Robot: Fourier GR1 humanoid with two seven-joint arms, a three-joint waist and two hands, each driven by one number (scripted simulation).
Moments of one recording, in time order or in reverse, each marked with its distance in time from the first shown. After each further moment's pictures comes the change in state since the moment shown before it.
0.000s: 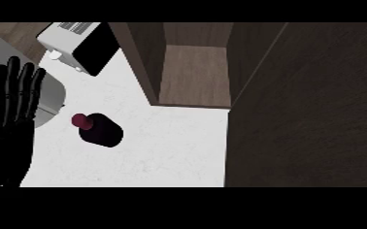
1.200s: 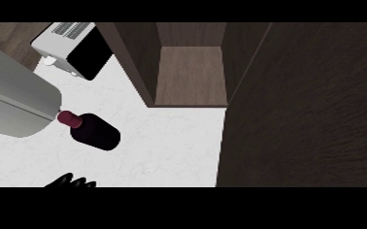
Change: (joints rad) left arm 0.329 0.295 -0.169 -0.217 0.756 -0.572 0.128; right arm 0.149 -0.006 0.150 -0.344 -0.156 0.073 0.325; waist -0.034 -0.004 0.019
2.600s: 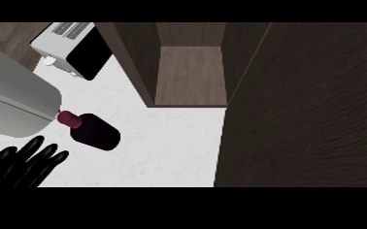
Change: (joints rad) left arm -0.004 0.023 0.150 0.007 0.076 0.142 0.097; right arm -0.162 0.028 0.022 -0.025 0.043 -0.067 0.189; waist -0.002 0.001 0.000
